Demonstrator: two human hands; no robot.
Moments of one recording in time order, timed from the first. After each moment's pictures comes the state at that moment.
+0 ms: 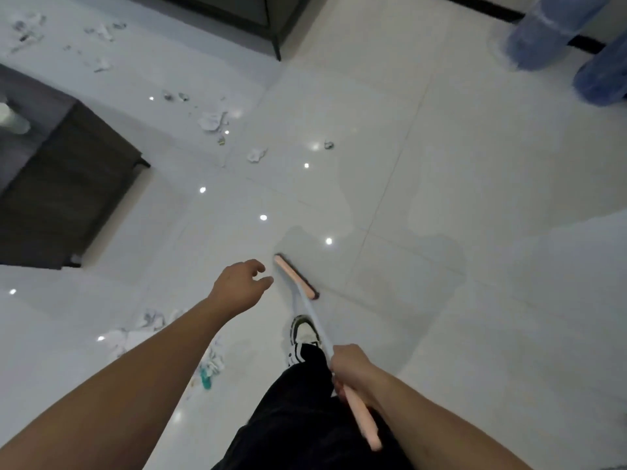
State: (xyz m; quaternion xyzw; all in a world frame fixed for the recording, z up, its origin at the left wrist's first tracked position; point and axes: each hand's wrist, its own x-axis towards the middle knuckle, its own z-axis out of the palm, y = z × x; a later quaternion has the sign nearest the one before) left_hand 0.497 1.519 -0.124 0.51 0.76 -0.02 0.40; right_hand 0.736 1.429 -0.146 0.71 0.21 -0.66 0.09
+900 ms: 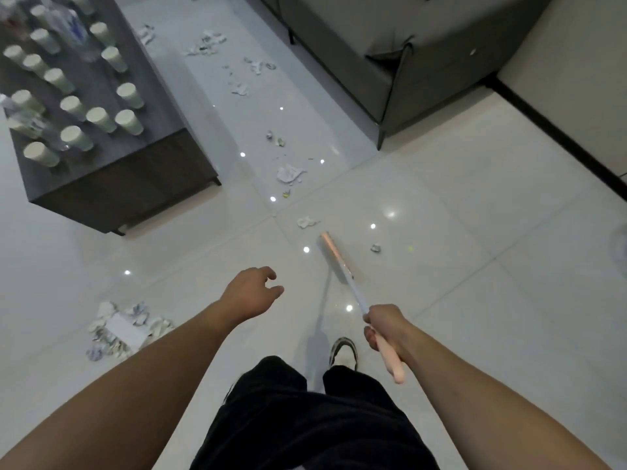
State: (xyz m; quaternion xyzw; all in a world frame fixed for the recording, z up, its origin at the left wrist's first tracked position) left_hand 0.545 1.792 -0.078 0.33 0.87 0.06 0.37; right_hand 0.786 1.924 -0.123 0.68 0.34 -0.64 0.10
